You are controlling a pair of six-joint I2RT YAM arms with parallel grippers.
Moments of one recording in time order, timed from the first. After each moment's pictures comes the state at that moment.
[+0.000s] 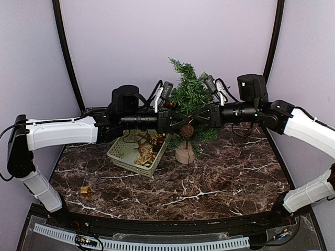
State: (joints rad) left arm -0.88 1.61 1.24 0.23 0.52 -0.43; right arm 0.75 1.26 1.20 -0.33 -0.40 0.25
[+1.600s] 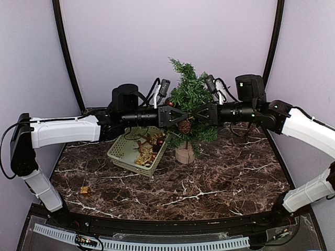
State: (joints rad) left arm -0.84 1.65 1.26 0.29 0.51 -0.54; right arm 0.75 1.28 1.20 -0.31 -0.31 0.29
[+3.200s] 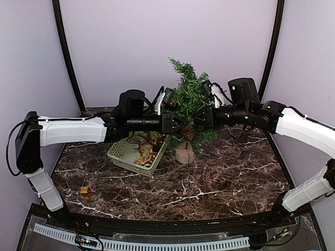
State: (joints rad) left arm -0.84 1.72 1.26 0.25 0.49 -0.51; right arm 0.75 1.34 1.20 -0.33 -0.21 0.29
